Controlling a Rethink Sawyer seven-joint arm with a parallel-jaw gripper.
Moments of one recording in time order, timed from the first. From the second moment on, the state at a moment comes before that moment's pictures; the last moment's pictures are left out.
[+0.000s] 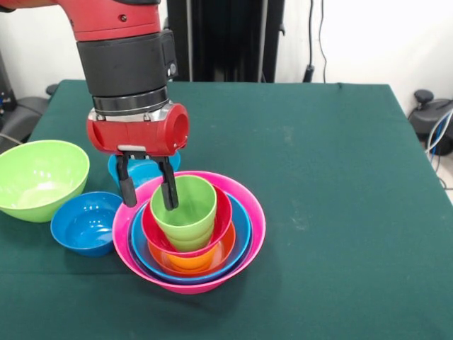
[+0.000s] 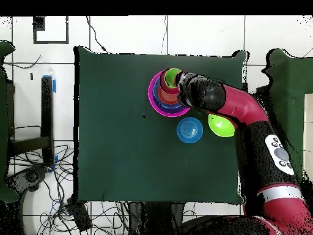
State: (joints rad) arm -0.66 -0.54 0.41 1.42 -0.19 0.48 1.82
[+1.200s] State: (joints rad) arm -0.67 -0.85 0.41 1.52 -0.16 0.59 1.82
